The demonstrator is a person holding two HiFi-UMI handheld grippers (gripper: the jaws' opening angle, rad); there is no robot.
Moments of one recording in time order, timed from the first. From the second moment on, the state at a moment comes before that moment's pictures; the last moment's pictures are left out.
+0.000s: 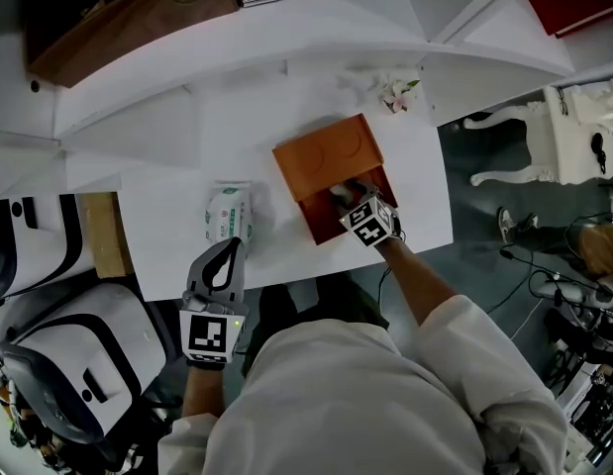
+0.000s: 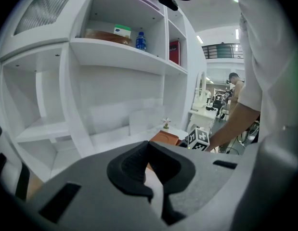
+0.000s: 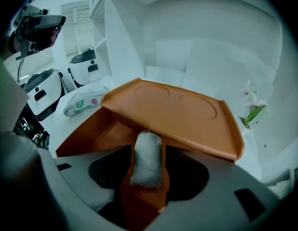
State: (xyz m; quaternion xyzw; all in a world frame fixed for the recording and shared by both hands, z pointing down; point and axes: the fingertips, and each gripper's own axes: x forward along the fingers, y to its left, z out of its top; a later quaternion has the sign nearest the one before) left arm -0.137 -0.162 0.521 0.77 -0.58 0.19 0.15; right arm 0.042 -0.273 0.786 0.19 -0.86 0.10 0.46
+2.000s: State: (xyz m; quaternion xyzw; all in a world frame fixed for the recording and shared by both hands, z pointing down) left arm -0.111 -0.170 0.461 0.84 -0.52 0.15 0.08; right arm 0.061 -0.277 0.580 0.33 -0.90 0.02 0.29
